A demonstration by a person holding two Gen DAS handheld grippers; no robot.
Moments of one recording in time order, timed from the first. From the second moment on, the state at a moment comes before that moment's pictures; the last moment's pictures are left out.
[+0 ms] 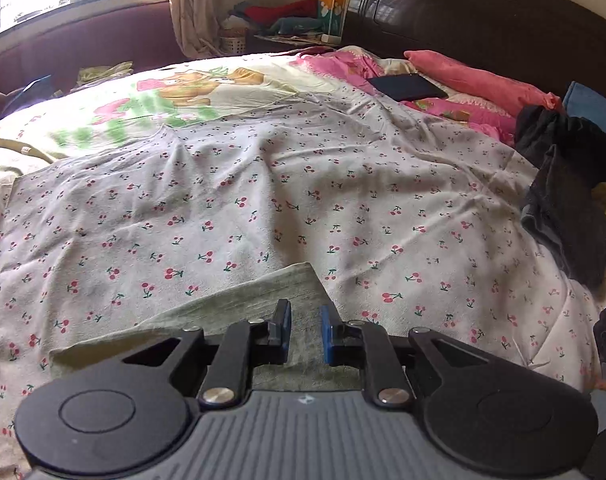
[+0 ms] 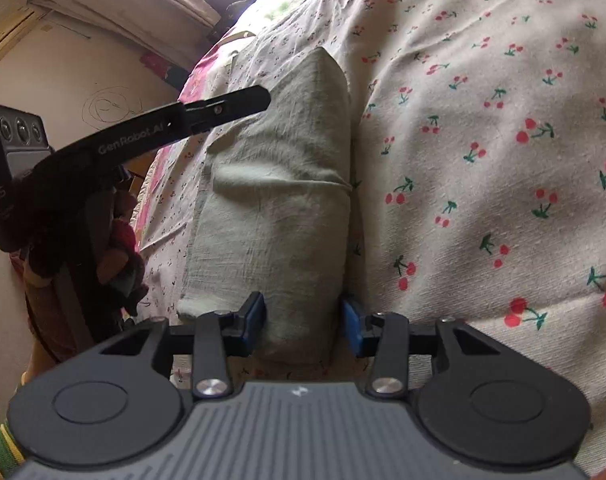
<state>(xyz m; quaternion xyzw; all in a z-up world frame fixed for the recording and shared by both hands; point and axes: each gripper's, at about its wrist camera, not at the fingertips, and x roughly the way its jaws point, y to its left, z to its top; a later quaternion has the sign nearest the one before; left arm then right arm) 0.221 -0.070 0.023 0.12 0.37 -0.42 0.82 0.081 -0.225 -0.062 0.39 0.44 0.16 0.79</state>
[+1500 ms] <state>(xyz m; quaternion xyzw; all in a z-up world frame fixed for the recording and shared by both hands) 0.194 -0.131 0.036 0.17 0.38 -0.24 0.88 0.027 -0.167 -0.052 0.29 0.44 0.27 0.80</state>
